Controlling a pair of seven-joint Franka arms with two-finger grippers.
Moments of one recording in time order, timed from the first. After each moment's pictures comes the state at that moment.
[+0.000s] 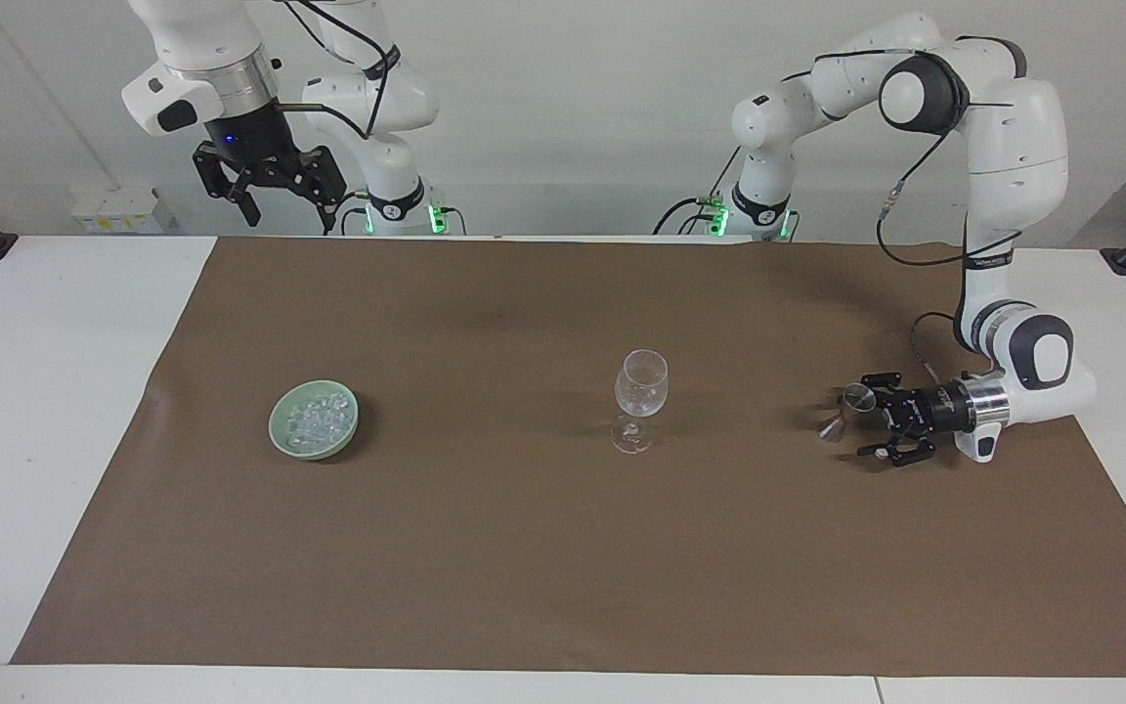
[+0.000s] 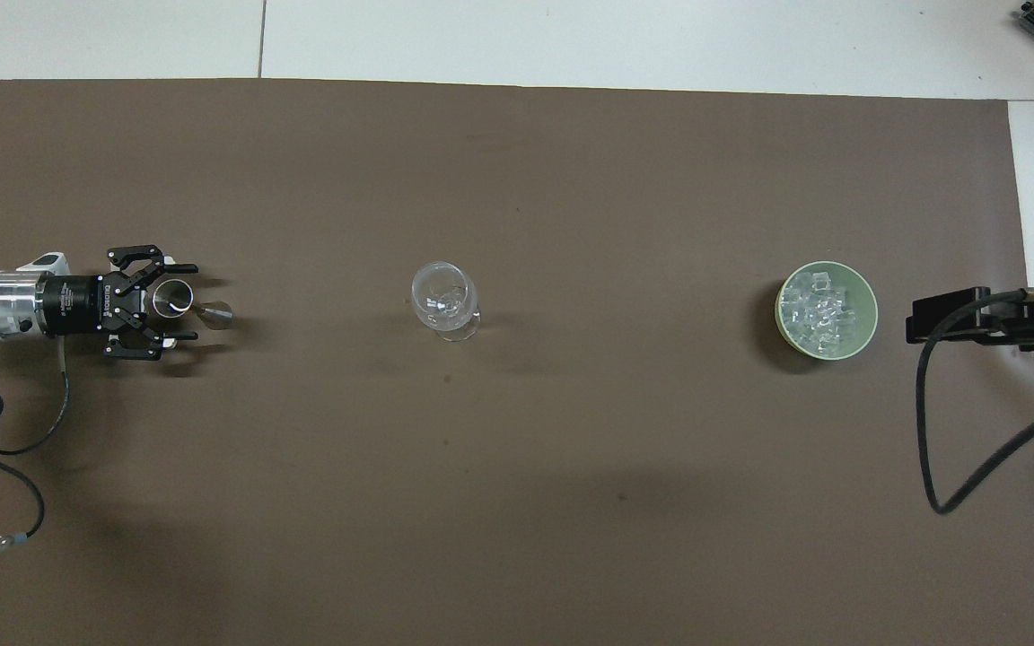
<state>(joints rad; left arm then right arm) 0.45 0.67 -0.10 -1.73 -1.11 1.56 -0.70 0.11 -0.11 -0.04 -1.60 0.00 1.50 0.15</state>
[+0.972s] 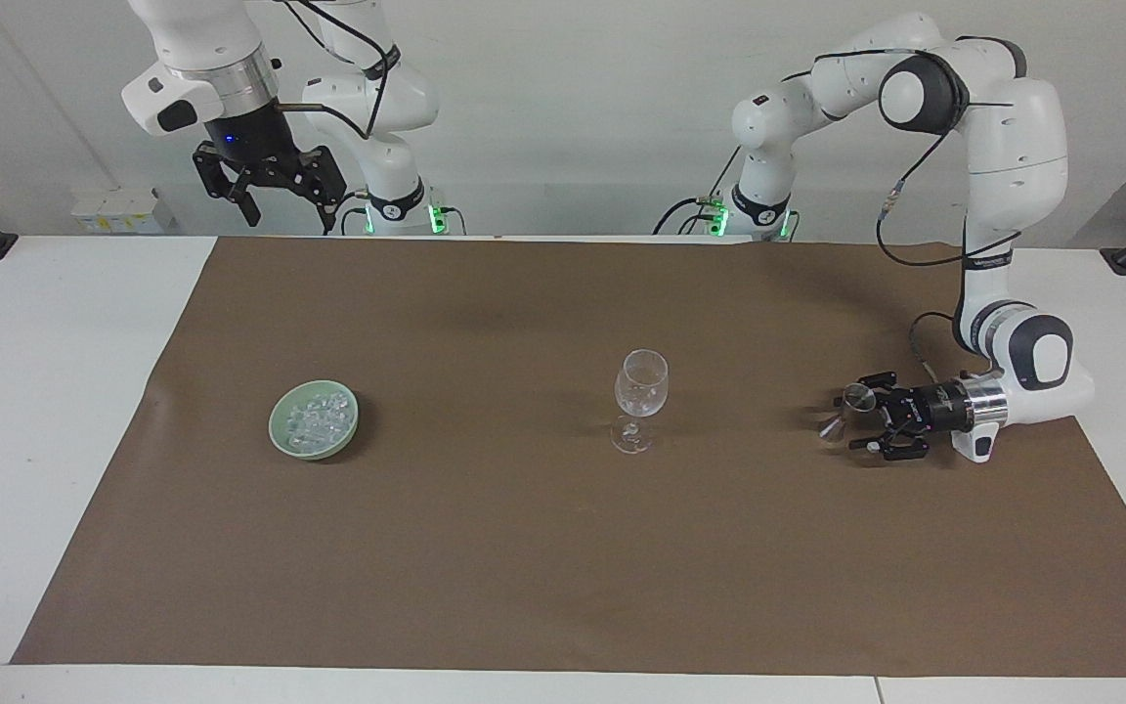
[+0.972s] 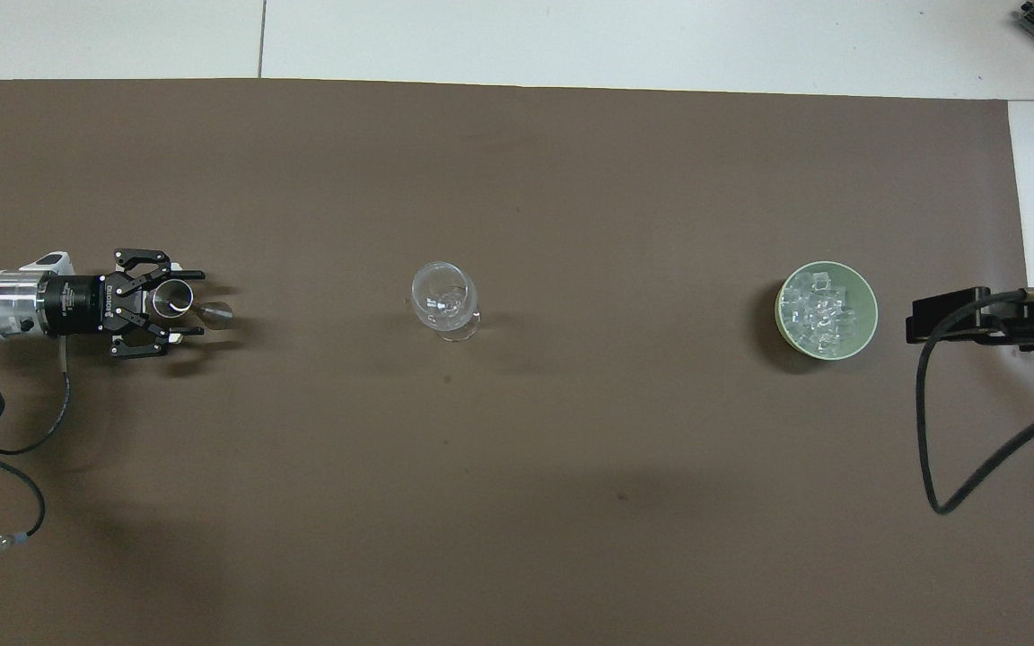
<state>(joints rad) 0.45 0.67 -0.10 -1.73 -1.11 1.53 -0.70 0.11 -0.11 -0.04 -1.60 0.00 1.50 0.15</state>
